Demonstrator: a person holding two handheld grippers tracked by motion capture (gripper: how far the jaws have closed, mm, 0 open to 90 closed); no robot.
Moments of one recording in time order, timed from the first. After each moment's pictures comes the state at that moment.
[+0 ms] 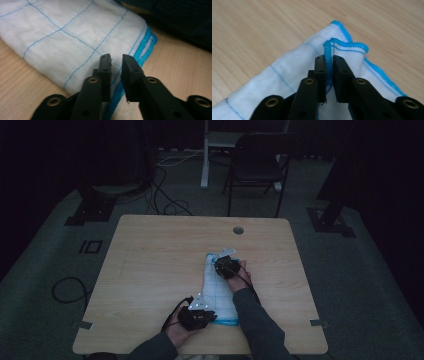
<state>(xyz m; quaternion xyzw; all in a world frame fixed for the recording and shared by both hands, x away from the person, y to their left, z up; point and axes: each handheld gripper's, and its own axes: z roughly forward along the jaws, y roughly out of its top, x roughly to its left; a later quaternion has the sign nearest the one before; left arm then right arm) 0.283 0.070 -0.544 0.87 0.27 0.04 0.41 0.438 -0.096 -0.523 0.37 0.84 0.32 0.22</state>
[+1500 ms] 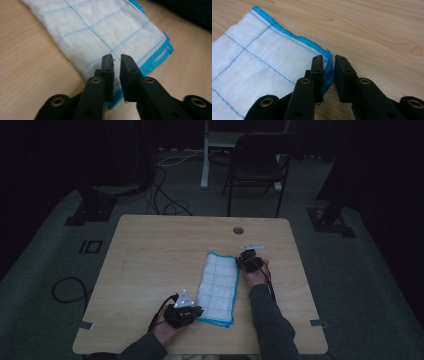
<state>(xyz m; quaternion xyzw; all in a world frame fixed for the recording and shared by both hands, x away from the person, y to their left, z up) 0.286 0.108 -0.530 0.85 0.32 0.08 0.41 0.466 -0.174 -0.536 0.49 0.78 0.33 0.19</state>
